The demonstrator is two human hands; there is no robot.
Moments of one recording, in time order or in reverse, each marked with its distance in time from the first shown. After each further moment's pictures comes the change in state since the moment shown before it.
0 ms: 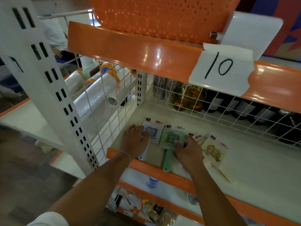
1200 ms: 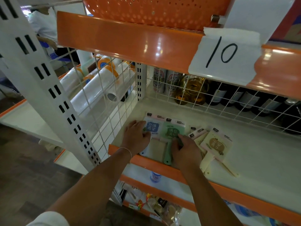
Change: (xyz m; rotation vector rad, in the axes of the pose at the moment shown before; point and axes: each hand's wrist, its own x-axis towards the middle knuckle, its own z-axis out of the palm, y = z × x) left_hand -0.002 0.004 -0.005 0.014 -0.049 -0.006; right_hand -0.018 0.015 0.028 -0.085 0.138 -0.118
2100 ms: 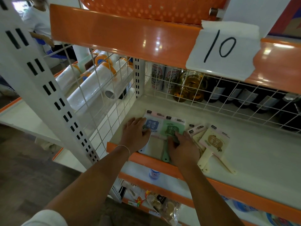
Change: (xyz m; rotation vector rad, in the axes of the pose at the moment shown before) left_hand 0.002 -0.002 0.005 0.119 -0.022 0.042; right_hand 0.002 0.005 0.006 -0.136 -0.047 -0.019
